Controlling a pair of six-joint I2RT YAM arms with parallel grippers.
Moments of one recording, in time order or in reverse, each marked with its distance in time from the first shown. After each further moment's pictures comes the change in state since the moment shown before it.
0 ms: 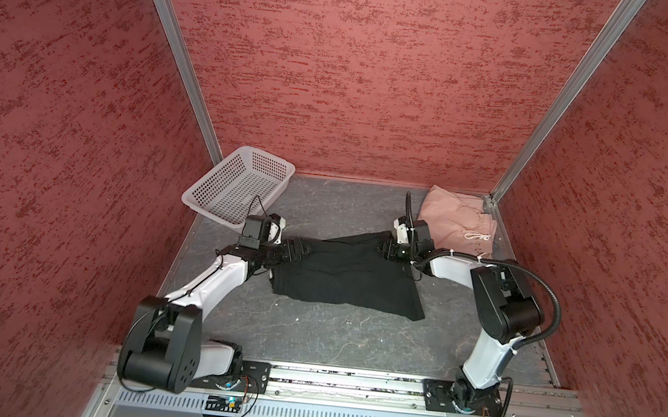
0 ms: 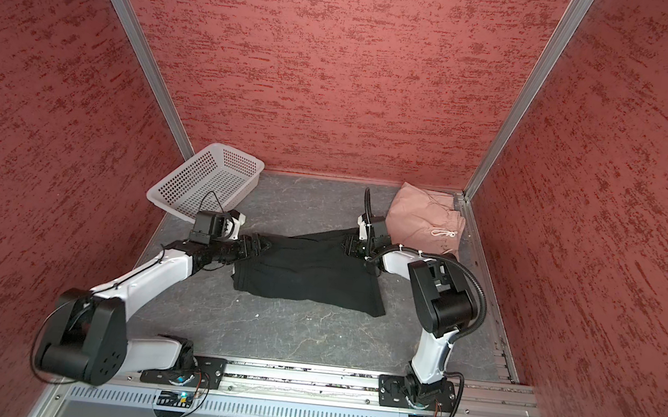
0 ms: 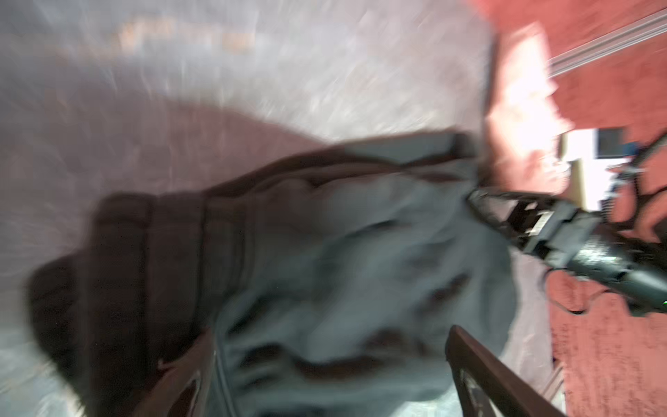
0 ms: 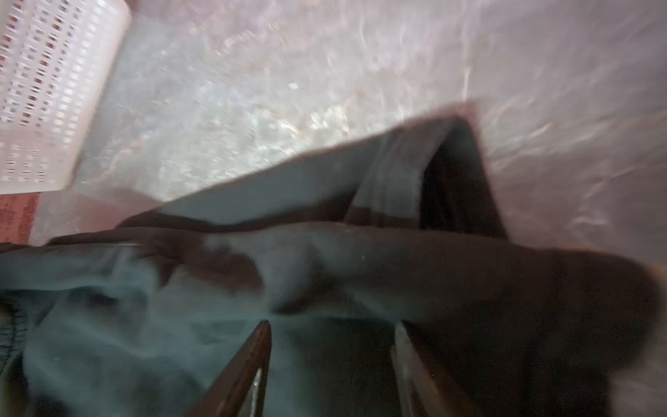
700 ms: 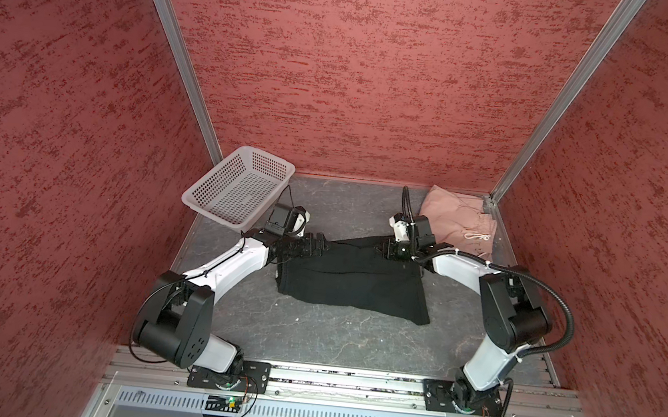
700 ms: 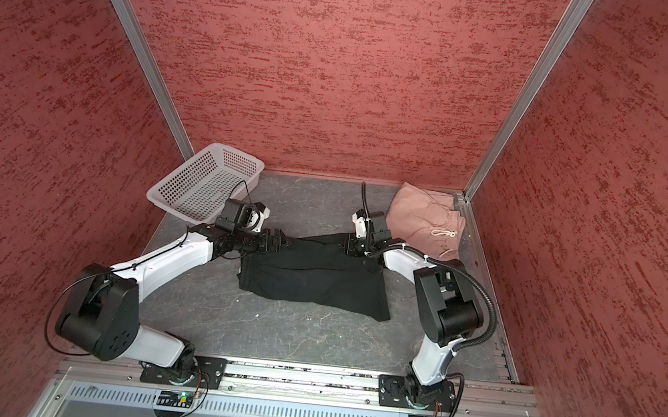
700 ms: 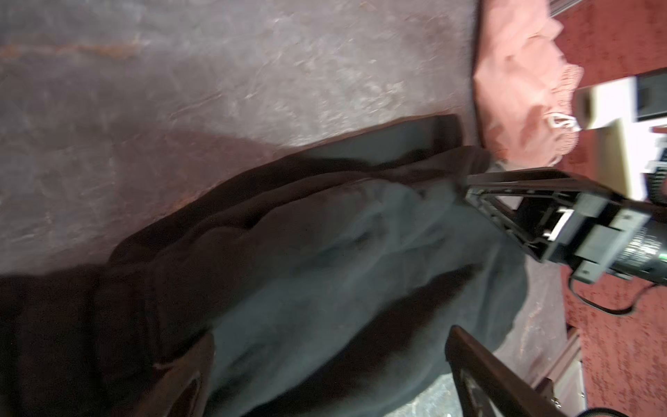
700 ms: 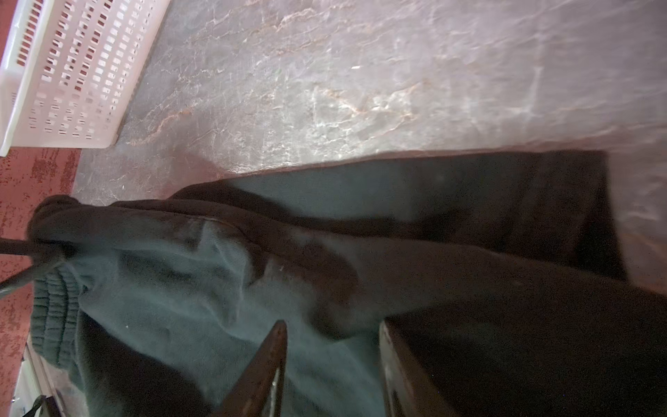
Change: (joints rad) left arm -0.163 0.240 0.146 -0.045 -0.076 0.018; right arm 0.006 -0.010 0.052 -0.125 -0.079 -0.040
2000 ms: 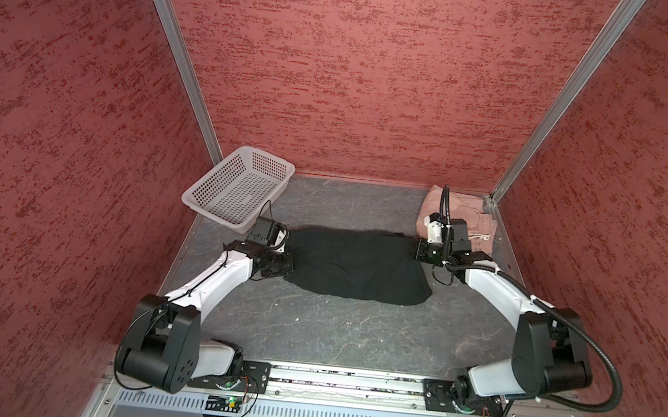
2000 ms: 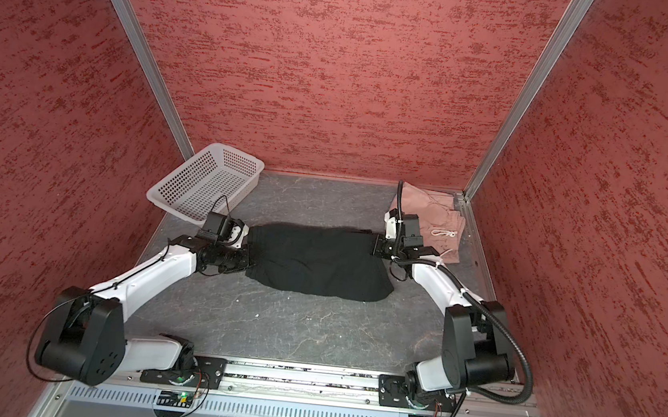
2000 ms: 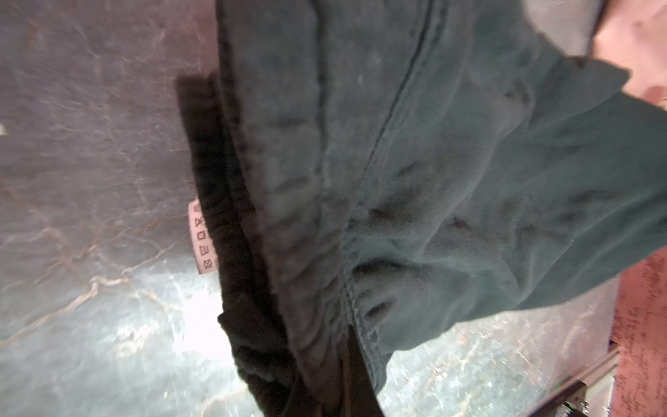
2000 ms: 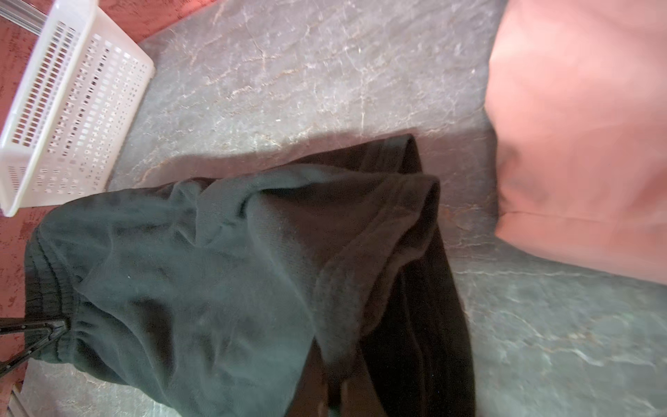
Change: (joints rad) left arm 0.085 -0.192 -0.104 -0.227 -0.040 0.017; right arm -0.166 -0.343 -0.114 -0.183 0.066 -0.030
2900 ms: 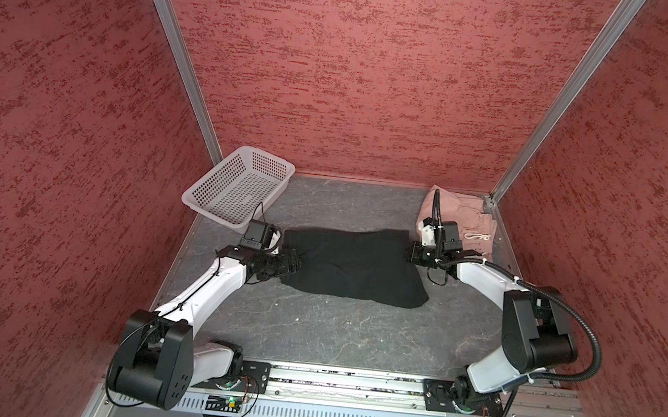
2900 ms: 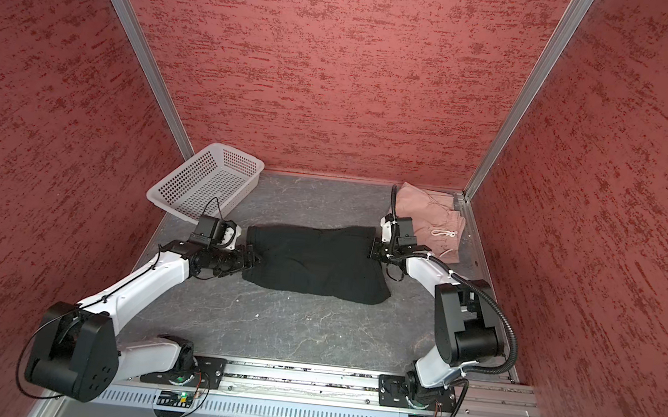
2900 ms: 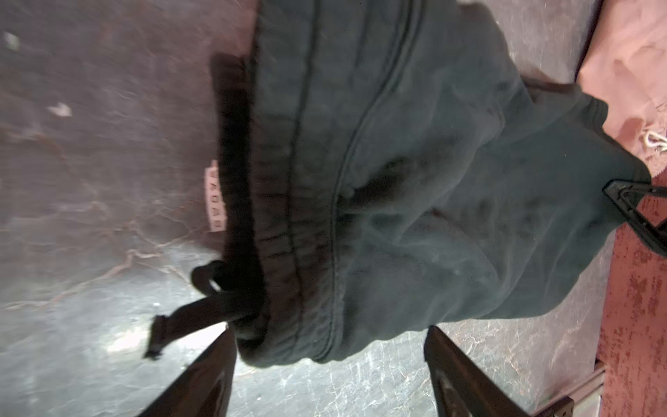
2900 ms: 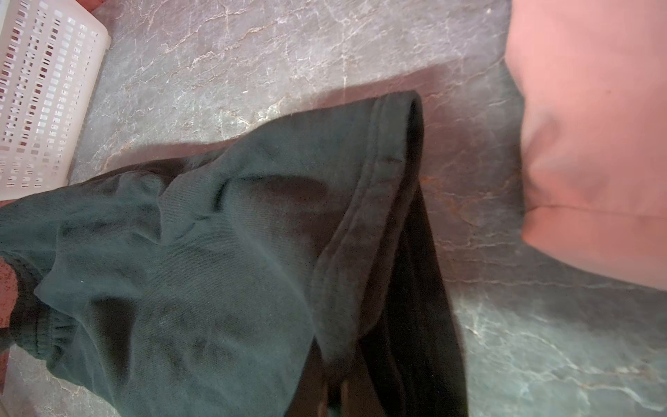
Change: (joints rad) left arm 0.016 -0.024 -0.042 0.015 -0.007 -0.043; right arm 0.000 0.165 0.001 0.071 -0.024 0.004
